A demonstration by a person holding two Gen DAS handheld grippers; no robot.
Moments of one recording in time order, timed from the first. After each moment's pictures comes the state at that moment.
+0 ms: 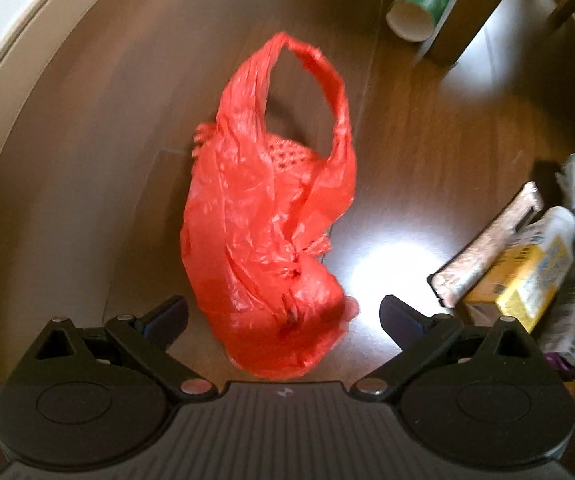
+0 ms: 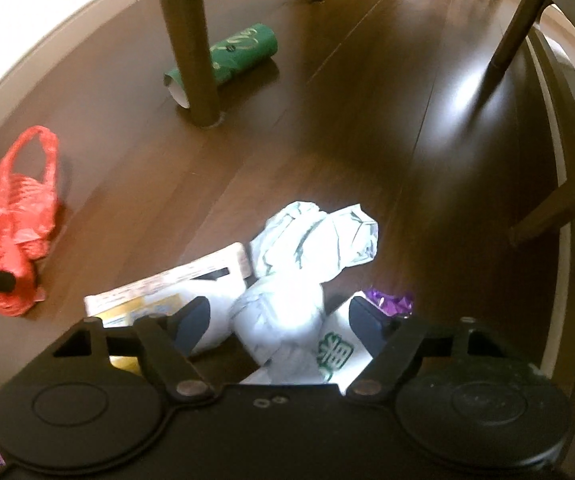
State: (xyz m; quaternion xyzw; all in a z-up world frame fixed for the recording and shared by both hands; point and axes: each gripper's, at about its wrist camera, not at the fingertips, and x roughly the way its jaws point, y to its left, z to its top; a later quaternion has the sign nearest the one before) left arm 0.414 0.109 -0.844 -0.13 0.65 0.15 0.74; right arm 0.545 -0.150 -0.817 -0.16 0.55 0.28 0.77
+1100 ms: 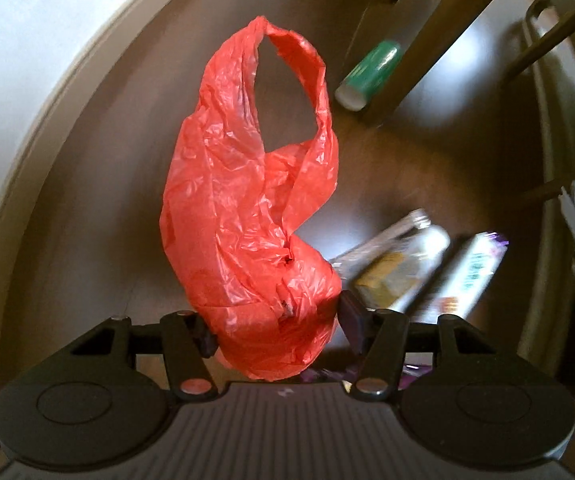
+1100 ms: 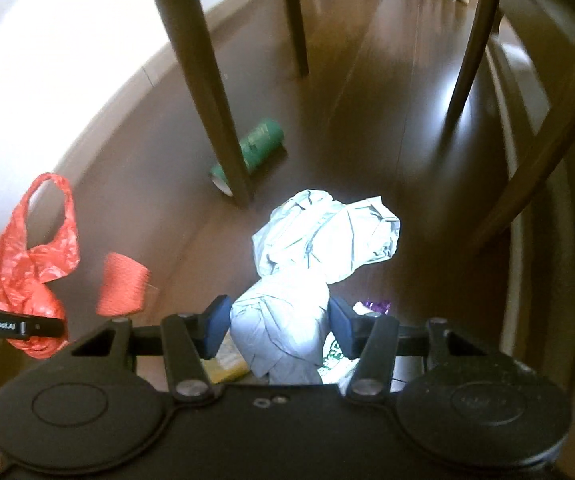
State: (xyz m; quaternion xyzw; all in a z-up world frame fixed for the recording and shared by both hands) left arm 0.398 0.085 -0.655 -0.19 0.64 0.15 0.73; right arm 0.514 -0.182 -0.641 -0.07 0.53 0.27 0.80
